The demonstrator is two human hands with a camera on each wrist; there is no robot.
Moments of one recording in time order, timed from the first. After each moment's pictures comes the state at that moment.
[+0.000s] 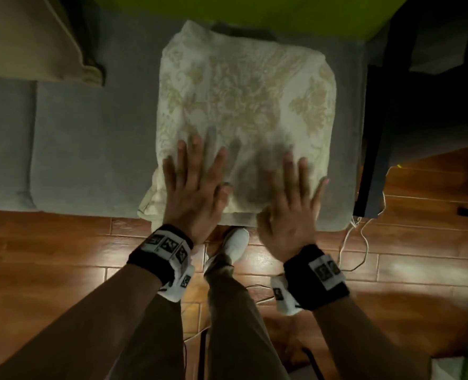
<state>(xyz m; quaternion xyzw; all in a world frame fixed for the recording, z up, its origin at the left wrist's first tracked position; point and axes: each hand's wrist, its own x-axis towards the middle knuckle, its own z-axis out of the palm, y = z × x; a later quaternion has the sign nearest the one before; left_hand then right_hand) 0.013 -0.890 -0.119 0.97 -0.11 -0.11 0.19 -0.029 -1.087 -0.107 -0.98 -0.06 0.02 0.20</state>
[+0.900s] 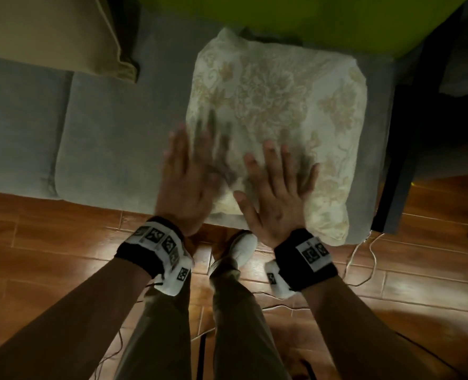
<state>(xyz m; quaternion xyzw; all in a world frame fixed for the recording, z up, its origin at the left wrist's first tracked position) 0.032 -0.829 -0.107 0.95 -0.07 -0.11 0.27 0.009 -1.028 -0.115 -0.98 -0.12 0.00 0.15</state>
